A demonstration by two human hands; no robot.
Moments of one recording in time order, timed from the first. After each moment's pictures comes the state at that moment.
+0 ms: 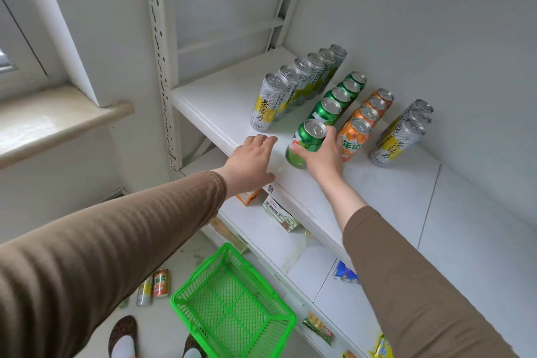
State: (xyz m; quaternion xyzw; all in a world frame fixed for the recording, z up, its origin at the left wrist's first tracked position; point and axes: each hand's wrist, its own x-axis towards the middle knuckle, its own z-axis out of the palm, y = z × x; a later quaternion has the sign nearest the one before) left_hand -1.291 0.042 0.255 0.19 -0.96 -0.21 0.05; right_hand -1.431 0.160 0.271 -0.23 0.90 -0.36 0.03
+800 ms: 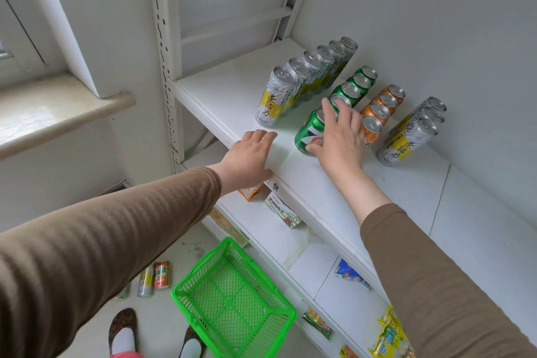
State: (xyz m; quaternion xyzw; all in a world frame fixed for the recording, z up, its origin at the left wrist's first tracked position) left_hand -1.287 0.026 0.242 0.19 -0.96 -0.22 0.06; right_hand -1.438 0.157 0.300 -0.39 0.91 -0.03 -0.13
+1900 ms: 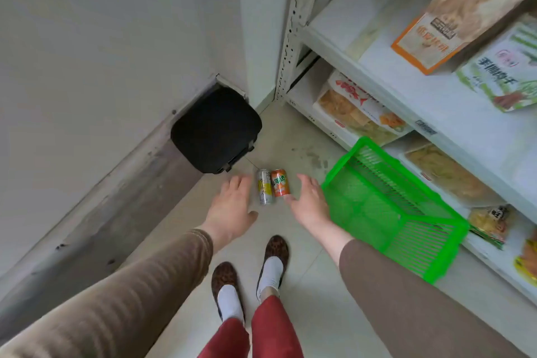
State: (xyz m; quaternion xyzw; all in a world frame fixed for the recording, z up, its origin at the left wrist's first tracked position) left_hand -0.911 -0.072 -0.194 0.33 -0.88 -0.29 -0.21; right_hand -1.051 0.057 -0.218 -0.20 0.89 -0.15 0.37
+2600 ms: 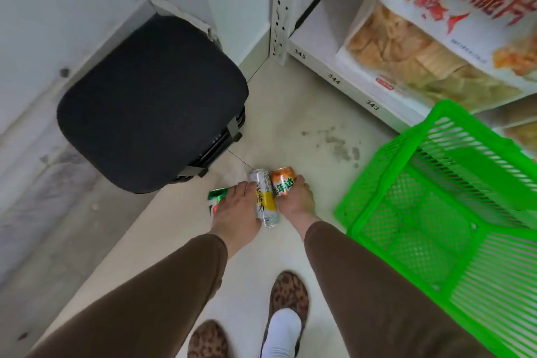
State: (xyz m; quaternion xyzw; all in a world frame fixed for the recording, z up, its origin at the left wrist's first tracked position) left_hand -0.964 -0.084 -0.525 0.30 -0.88 -0.27 -0.26; right_hand -1.078 0.007 -0.589 -0.04 0.90 -0.13 0.42
